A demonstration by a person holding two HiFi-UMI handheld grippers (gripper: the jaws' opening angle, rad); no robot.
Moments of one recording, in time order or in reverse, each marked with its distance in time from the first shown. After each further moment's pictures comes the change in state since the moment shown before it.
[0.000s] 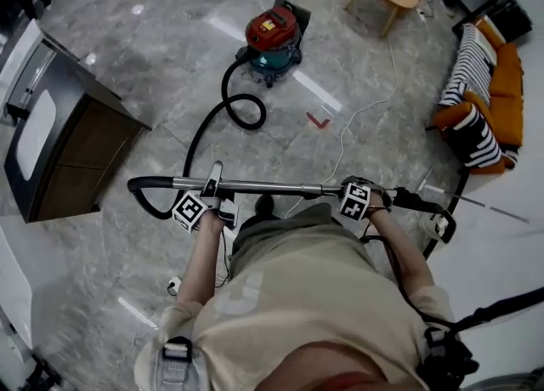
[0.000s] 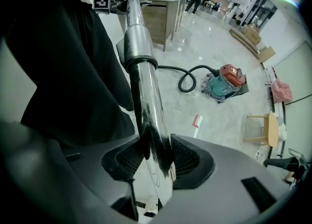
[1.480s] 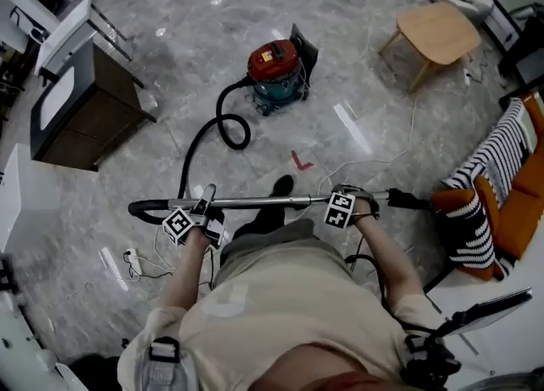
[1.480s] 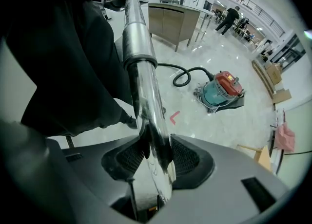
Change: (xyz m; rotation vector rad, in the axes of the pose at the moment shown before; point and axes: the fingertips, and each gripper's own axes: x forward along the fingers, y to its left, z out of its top) left arm 0.146 -0.070 -0.217 0.006 -0.249 0.170; right arm 0.014 -0.305 -0.166 -0.444 -0.120 -0.062
